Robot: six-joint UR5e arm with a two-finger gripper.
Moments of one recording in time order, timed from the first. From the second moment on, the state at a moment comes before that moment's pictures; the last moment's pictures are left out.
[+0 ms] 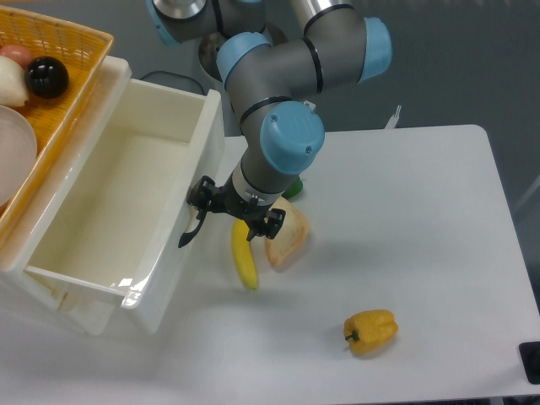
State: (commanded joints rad) arm 2.41 -1.88 -1.50 -1.50 1.21 0.67
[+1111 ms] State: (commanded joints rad) arm 2.55 -1.88 -1.45 -1.47 1.19 0.85
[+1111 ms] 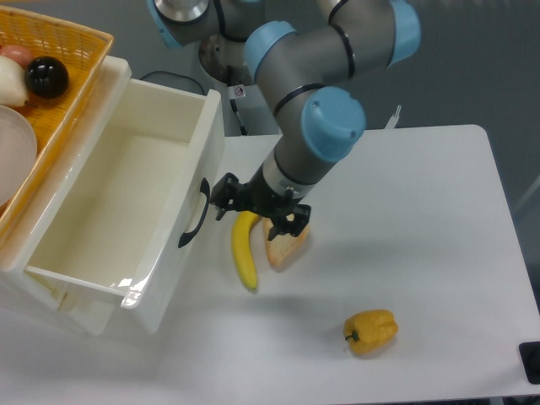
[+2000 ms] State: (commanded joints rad) arm 2.69 -2.07 -1.38 -1.24 1.64 1.45
